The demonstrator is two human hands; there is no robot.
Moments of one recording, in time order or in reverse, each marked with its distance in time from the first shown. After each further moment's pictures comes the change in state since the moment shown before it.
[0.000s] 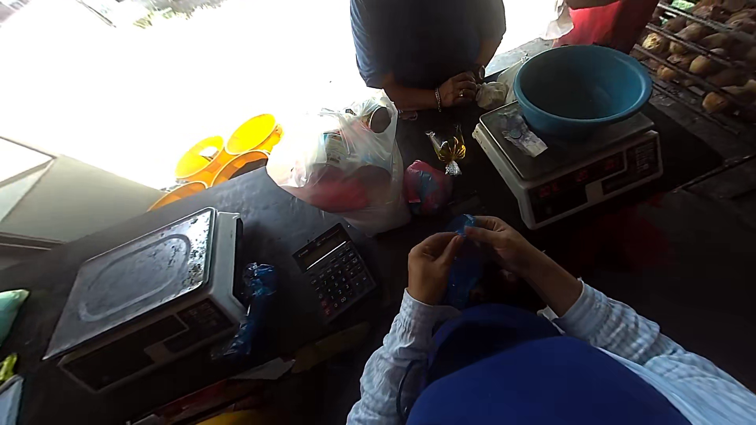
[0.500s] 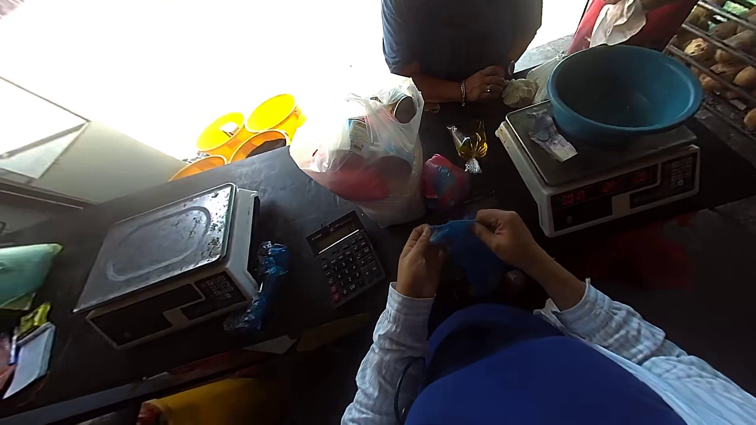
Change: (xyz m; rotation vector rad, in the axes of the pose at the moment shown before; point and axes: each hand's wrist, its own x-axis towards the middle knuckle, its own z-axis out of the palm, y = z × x) left_hand 0.005 0.001 -0.028 -0.643 0.294 -0.295; right_hand 0.025 0.005 -0.006 -0.953 0.109 -0.211
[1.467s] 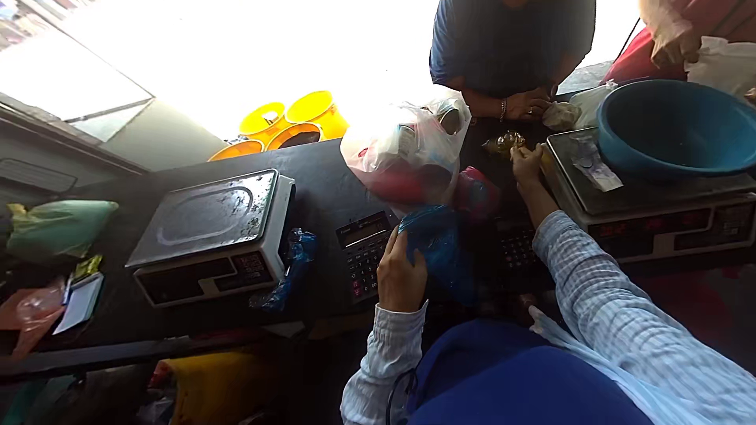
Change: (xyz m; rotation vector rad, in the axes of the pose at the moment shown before) left_hand -0.009 0.051 -0.049 1.490 0.327 0.632; right_hand 0.204 0.122 -0.003 0.115 0.560 0.386
